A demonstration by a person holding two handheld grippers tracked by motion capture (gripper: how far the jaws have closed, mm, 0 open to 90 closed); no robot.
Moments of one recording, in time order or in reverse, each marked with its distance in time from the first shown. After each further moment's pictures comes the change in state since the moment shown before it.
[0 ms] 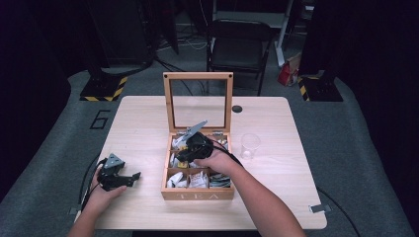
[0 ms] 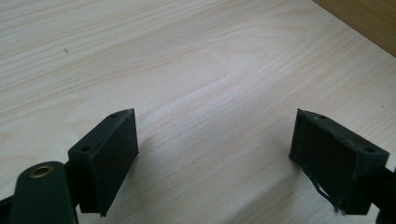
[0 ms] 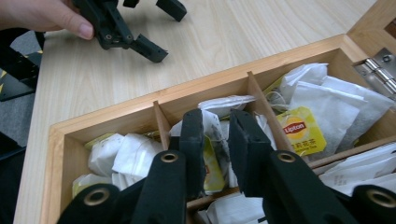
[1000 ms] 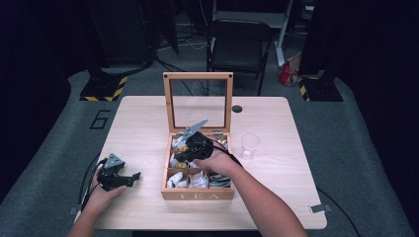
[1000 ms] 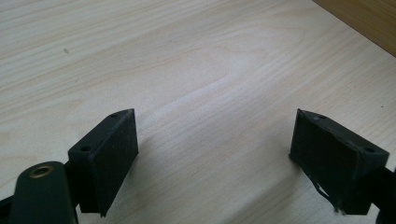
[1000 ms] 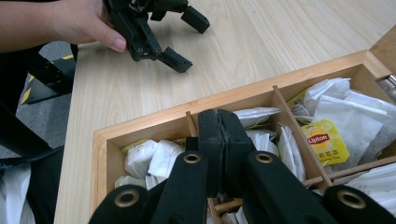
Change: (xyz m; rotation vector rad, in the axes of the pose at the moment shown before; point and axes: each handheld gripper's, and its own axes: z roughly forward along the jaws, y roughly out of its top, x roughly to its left) left arm 0.000 0.000 0.000 0.000 0.000 0.001; right arm 0.010 0.007 -0.011 -0.023 0.065 0.001
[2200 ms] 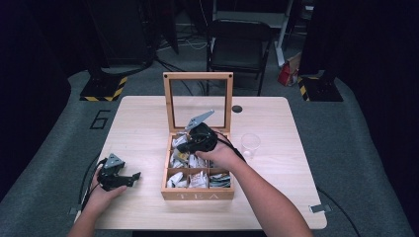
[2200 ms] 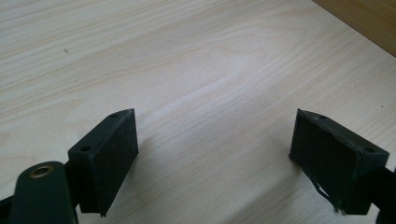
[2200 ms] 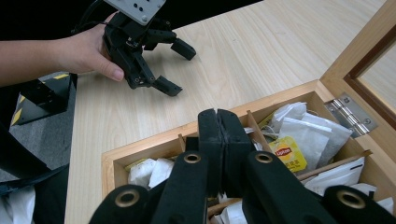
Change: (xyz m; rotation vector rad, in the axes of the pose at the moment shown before) left arm 0.000 0.000 0.000 -0.001 0.000 -0.001; right arm 0.001 0.018 -0.031 -0.057 -0.049 0.035
